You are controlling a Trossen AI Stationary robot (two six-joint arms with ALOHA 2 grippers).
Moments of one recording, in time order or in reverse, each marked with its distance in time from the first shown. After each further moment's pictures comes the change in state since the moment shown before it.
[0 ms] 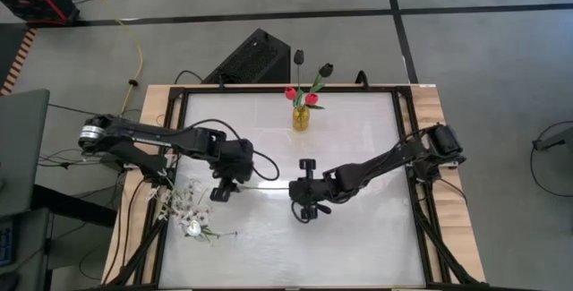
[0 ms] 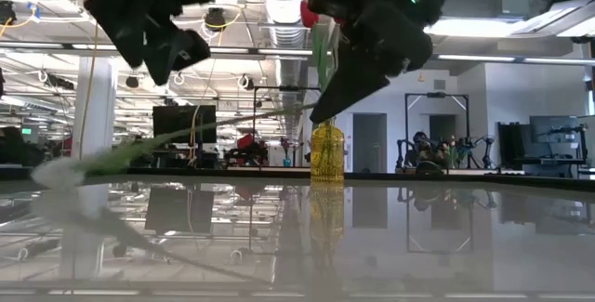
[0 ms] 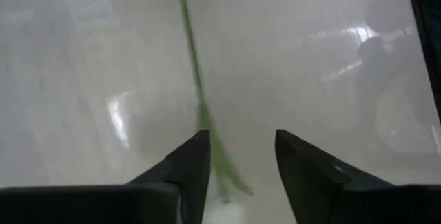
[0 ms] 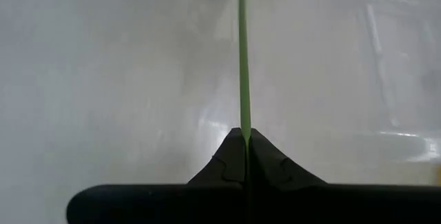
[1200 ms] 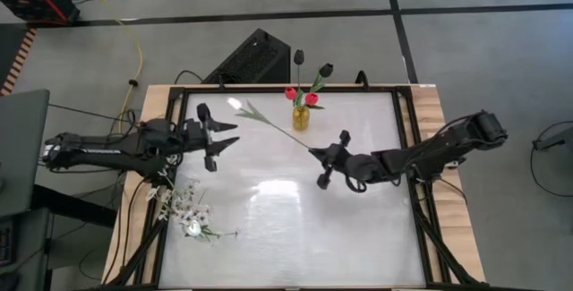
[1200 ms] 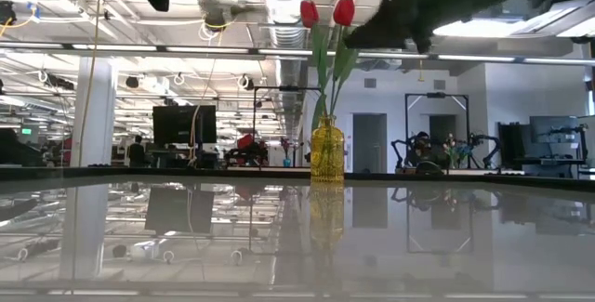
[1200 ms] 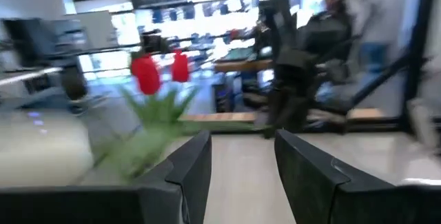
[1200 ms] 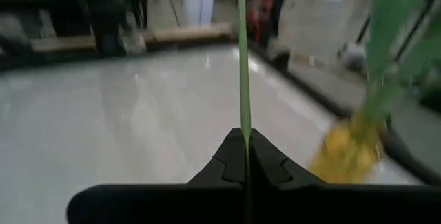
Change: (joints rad) left arm 0.071 -0.707 -0.544 1.098 -0.439 -0.023; right arm -0.053 -0.432 -0.514 0.702 0.373 0.040
